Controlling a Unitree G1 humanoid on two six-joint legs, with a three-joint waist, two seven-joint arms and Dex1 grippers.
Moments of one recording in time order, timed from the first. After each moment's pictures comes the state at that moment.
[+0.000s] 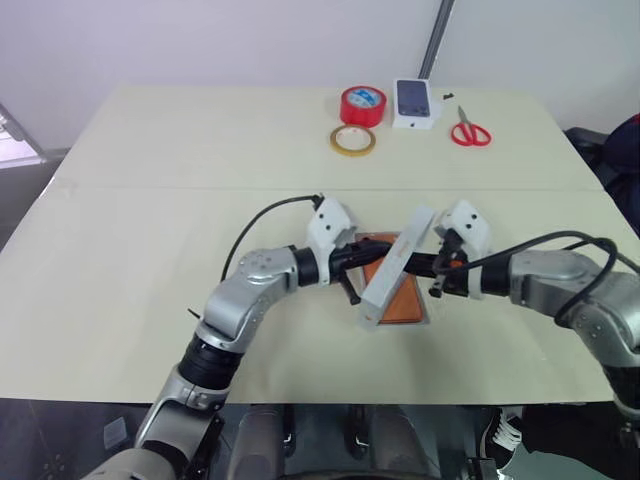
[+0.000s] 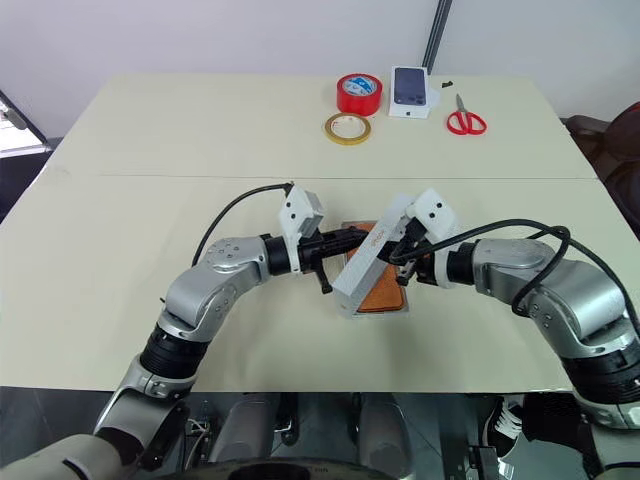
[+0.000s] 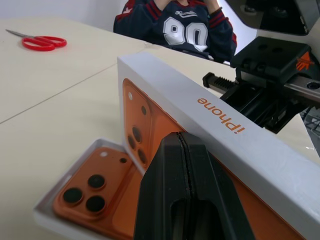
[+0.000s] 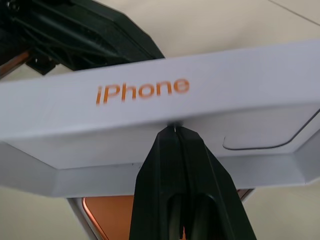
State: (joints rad) left arm -0.51 0.15 -0.27 -0.17 -0.34 0.59 -0.72; right arm -0.37 -0.89 0.05 -0.41 0.79 0.92 0.59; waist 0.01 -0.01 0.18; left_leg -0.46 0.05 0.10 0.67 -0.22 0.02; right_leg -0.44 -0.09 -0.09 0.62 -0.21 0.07
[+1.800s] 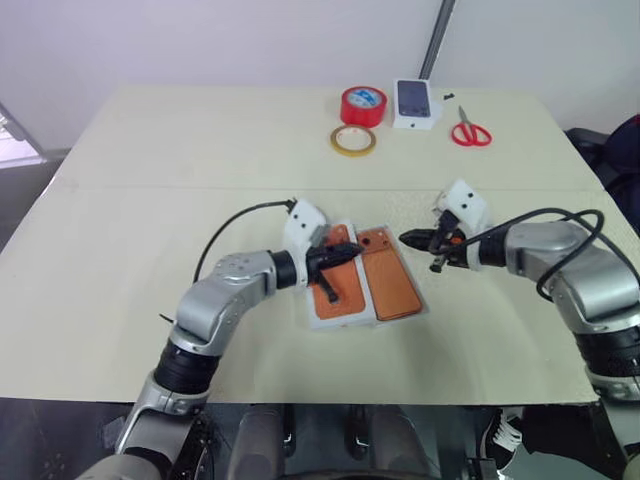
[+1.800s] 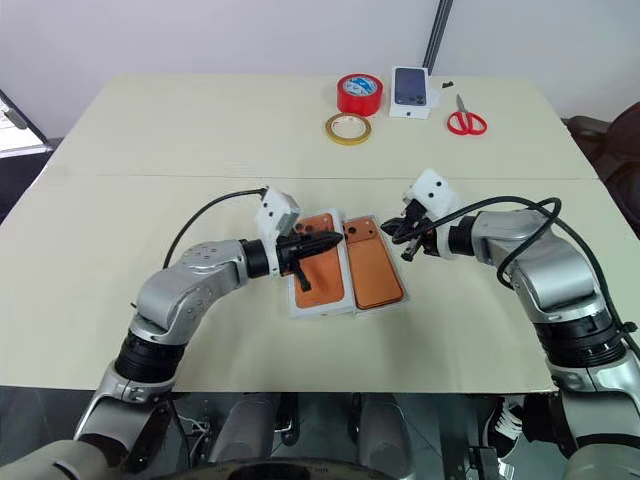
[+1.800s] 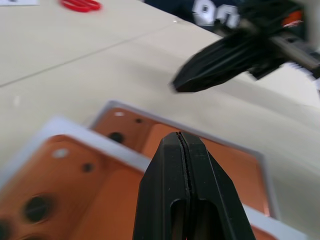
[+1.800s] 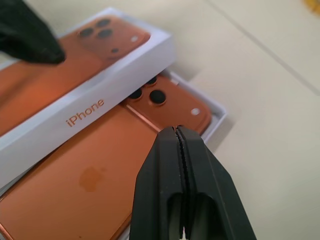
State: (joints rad) left arm -0.47 0.27 -0.14 -0.26 -0.45 0.76 -0.62; right arm -0.51 -0.83 0.08 -0.24 0.42 0.80 0.82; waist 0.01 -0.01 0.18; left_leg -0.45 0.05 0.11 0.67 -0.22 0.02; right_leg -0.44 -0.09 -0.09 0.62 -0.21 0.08
